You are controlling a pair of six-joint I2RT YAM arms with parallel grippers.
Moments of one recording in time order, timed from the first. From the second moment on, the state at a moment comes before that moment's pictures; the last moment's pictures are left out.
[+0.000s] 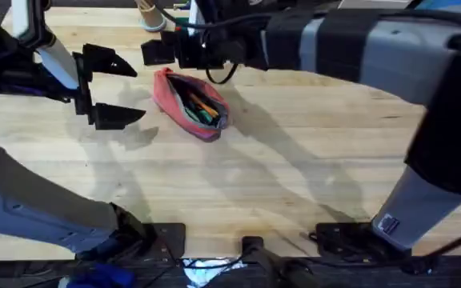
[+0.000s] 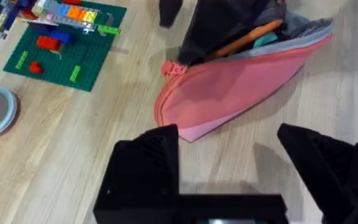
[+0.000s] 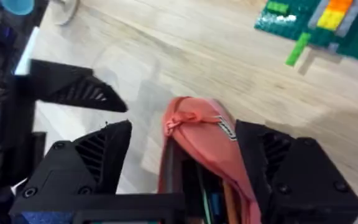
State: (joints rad) left arm 0.56 1.81 1.25 -1.27 0.95 2.01; right arm 0.72 2.01 1.53 -0.19 -0.25 0.53
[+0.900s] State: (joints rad) left arm 0.56 1.81 1.25 -1.27 0.95 2.01; right arm 0.74 2.12 1.53 -0.06 -0.20 0.78
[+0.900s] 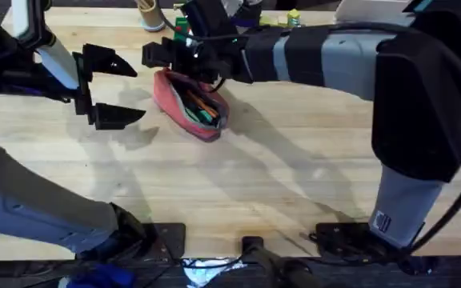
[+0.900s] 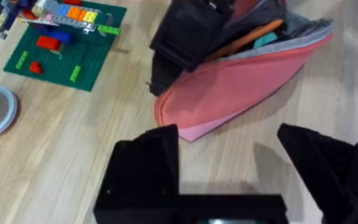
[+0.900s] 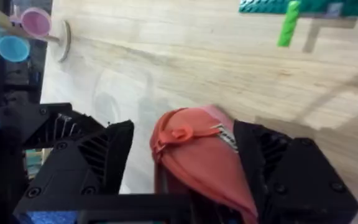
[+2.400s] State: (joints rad) left arm 0.56 1.81 1.25 -1.27 0.95 2.01; right arm 0.75 2.12 1.55 -0.05 -0.18 0.75
